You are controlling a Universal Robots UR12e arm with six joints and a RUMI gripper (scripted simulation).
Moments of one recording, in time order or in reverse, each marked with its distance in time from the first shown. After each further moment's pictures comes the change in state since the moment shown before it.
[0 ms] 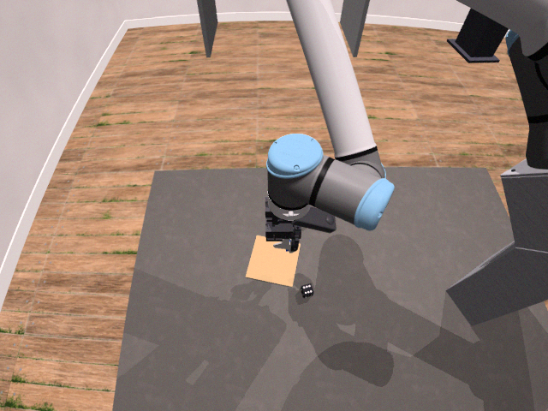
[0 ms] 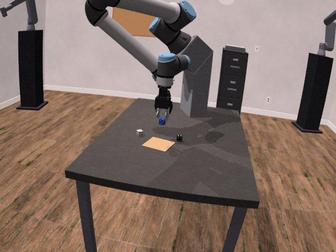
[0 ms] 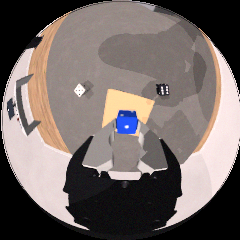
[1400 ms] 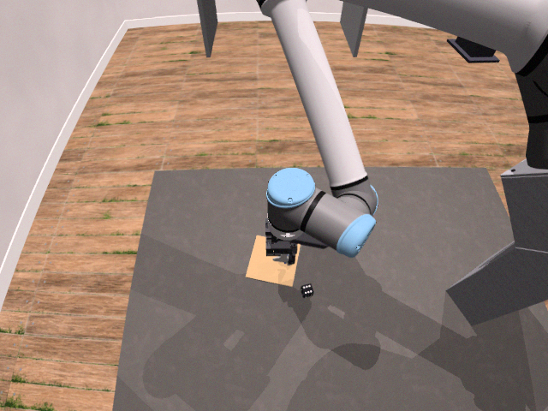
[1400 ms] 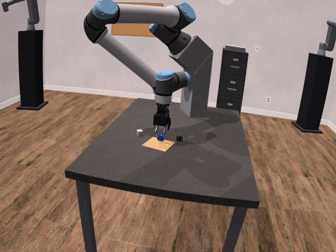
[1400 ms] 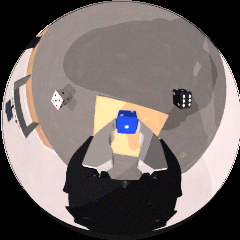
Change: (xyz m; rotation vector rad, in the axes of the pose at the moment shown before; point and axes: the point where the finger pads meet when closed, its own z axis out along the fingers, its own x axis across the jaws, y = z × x) arm -0.001 0.001 0.096 0.001 0.001 0.001
